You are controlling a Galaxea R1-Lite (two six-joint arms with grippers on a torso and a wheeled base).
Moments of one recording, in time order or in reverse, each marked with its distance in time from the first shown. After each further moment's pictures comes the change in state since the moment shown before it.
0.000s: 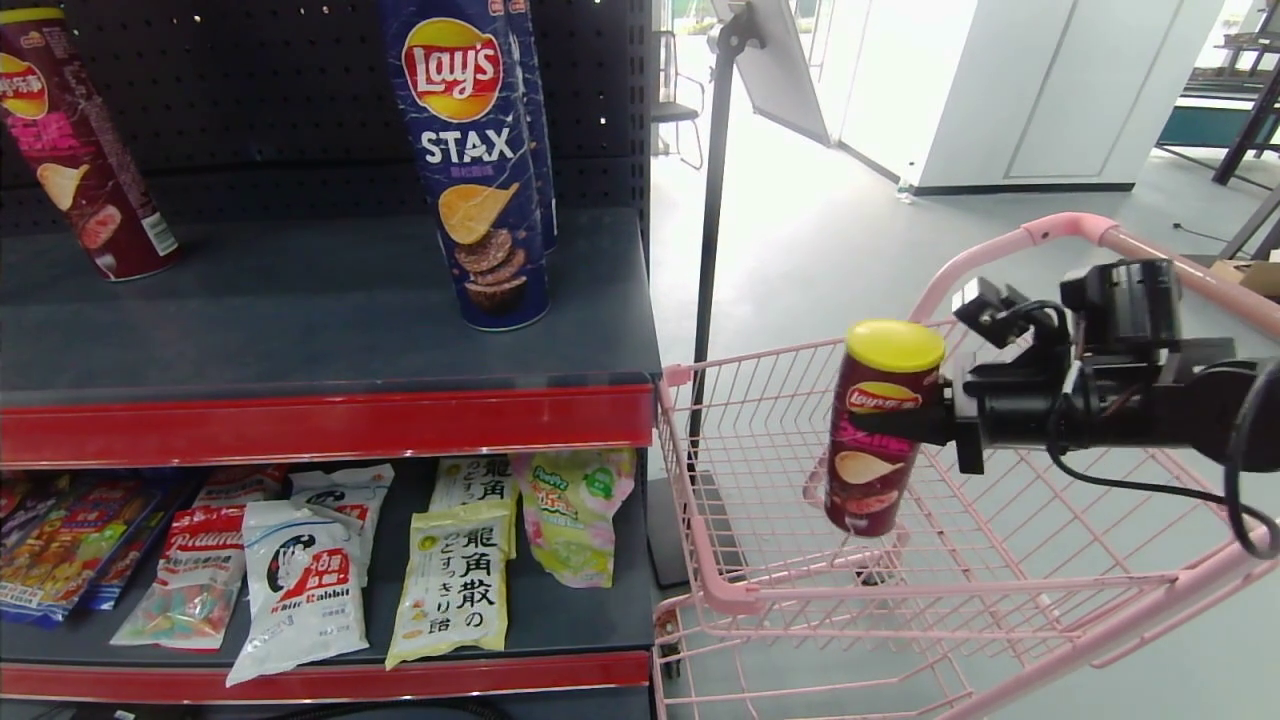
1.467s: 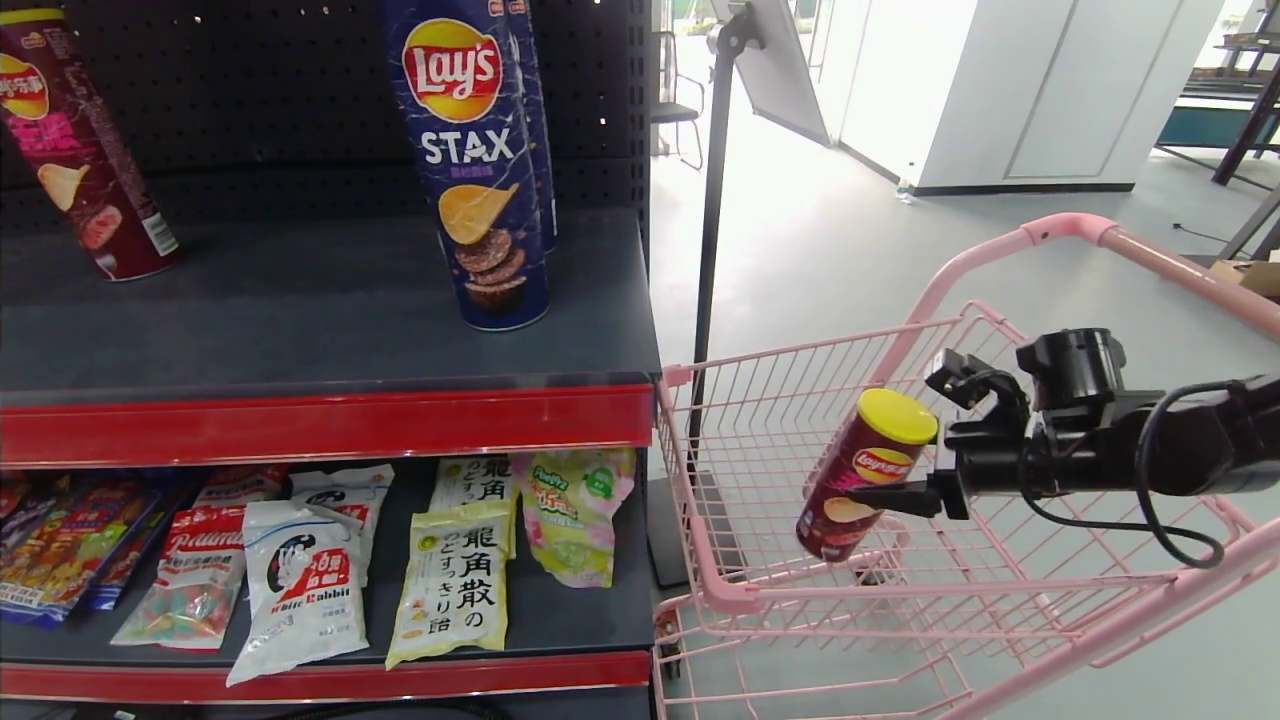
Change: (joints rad) left arm 0.000 0.000 0.000 0.000 0.000 0.000; right arm -0.066 0.195 0.017 -0.009 -0.011 -0.120
